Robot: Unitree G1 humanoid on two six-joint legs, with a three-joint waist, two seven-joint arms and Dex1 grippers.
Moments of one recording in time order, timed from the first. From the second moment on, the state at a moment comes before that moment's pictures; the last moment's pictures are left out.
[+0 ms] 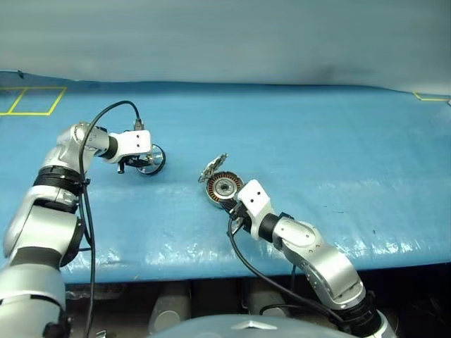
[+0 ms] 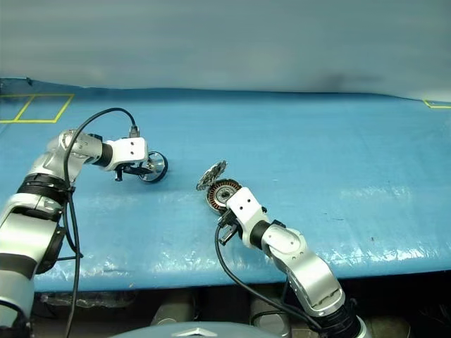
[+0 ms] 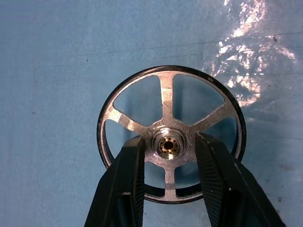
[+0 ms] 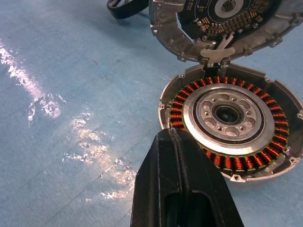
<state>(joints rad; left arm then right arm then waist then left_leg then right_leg) -0.90 0.77 -0.31 0.88 0.28 -0.23 -1.20 -0.05 -0.32 0.38 -0.55 0.18 0.77 0.37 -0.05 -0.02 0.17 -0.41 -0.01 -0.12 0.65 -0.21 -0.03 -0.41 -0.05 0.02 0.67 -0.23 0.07</state>
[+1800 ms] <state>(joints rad) -0.40 0.55 -0.38 -0.52 -0.22 0.92 -0.65 0.10 -0.50 0.26 -0.60 0.26 0.66 0.53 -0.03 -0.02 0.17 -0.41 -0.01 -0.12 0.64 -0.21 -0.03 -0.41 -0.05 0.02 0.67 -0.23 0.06</state>
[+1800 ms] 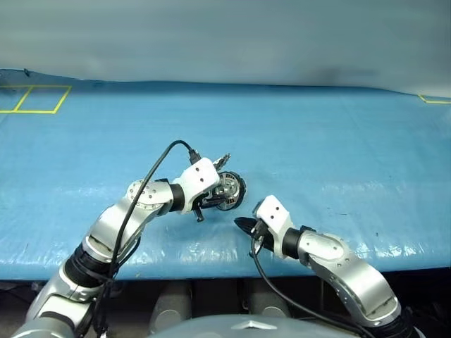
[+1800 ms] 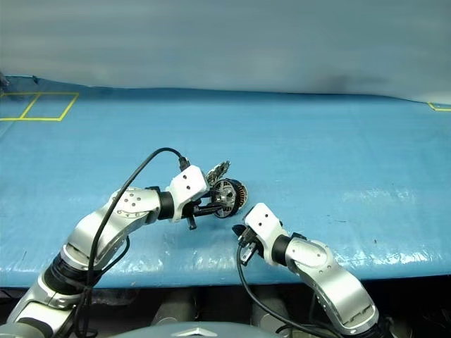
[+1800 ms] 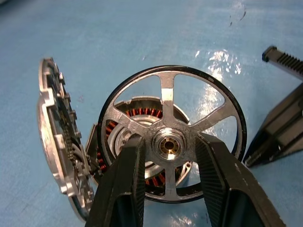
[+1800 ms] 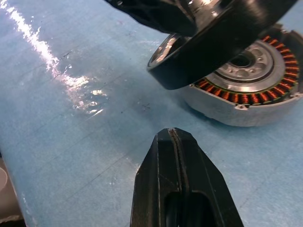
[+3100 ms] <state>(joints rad) -0.57 0.42 -0.47 -0.51 -0.21 1.25 -0.47 0.18 -0.32 0.08 -0.12 0.35 0.10 0.72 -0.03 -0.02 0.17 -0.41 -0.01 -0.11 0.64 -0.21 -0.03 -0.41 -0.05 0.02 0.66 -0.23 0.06</state>
